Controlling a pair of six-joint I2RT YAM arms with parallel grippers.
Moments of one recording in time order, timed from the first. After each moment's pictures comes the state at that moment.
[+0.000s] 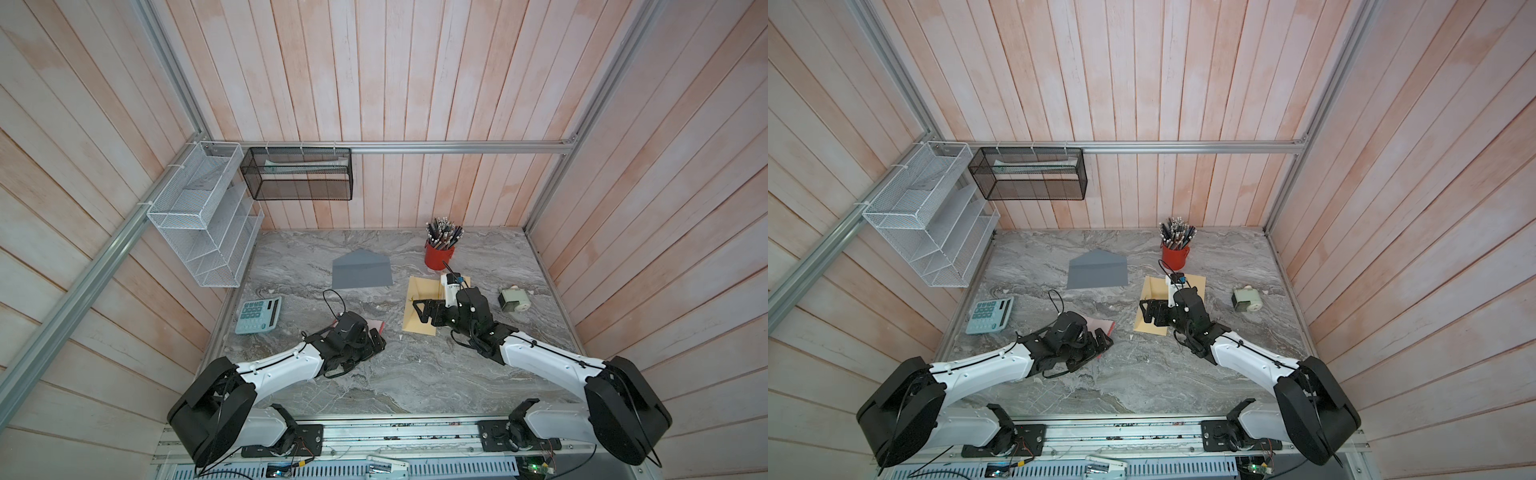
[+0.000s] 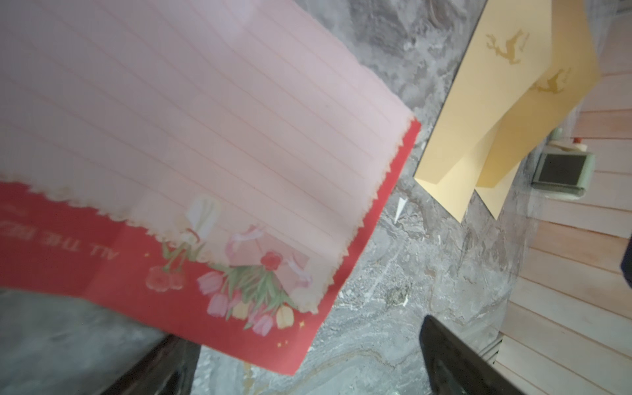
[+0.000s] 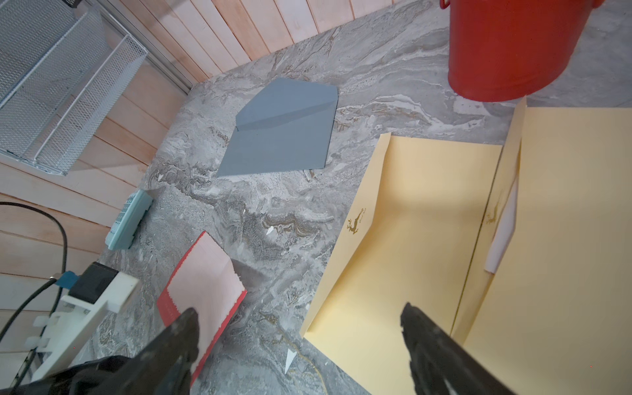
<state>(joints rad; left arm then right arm) -0.73 1.34 0.58 -0.17 0.16 -1.10 0.61 1.28 0.60 0.21 -0.08 0.56</state>
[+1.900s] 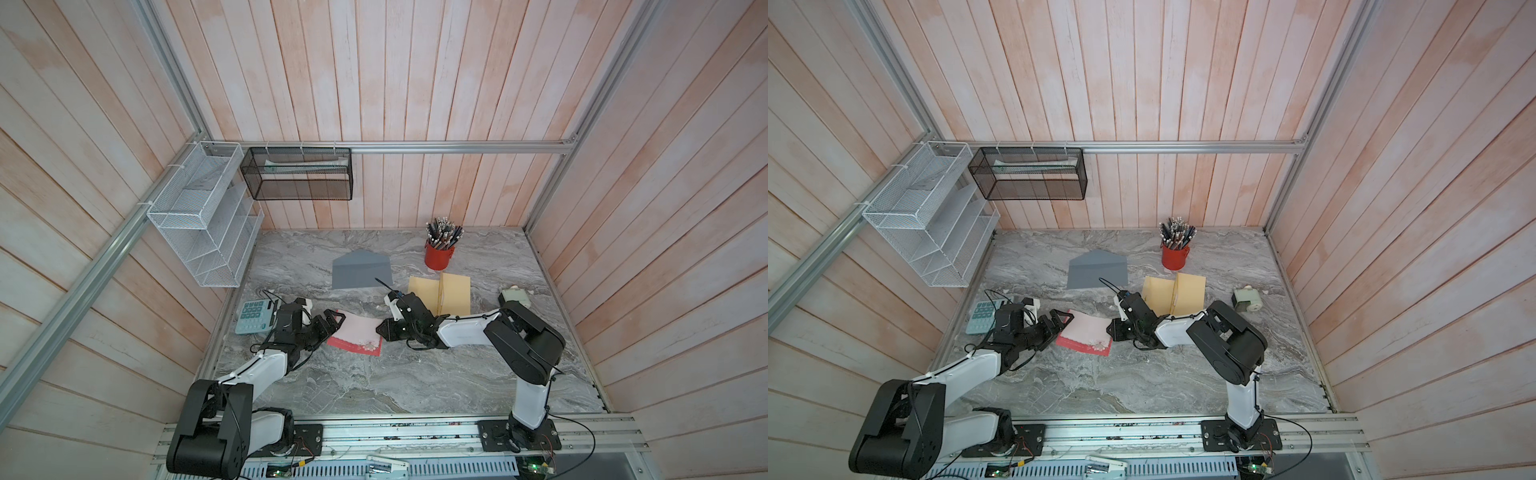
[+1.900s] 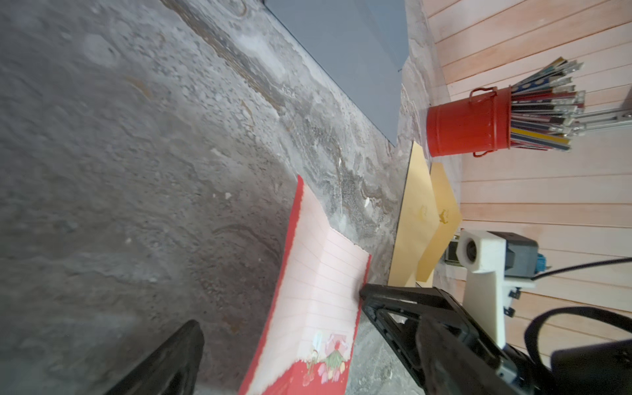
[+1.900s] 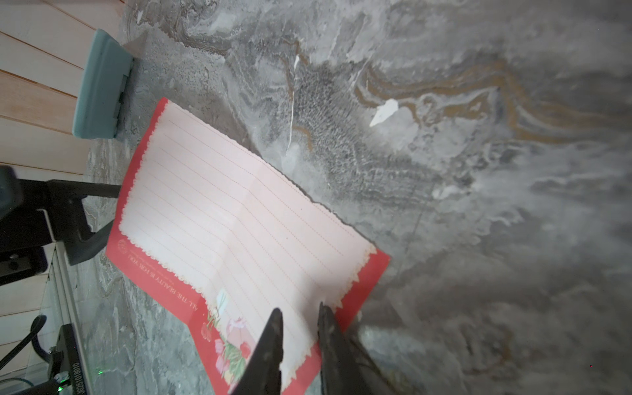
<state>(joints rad) -0.10 1.26 0.36 0.19 0.53 -0.79 0.84 1.90 0.90 0.25 -0.26 0.65</state>
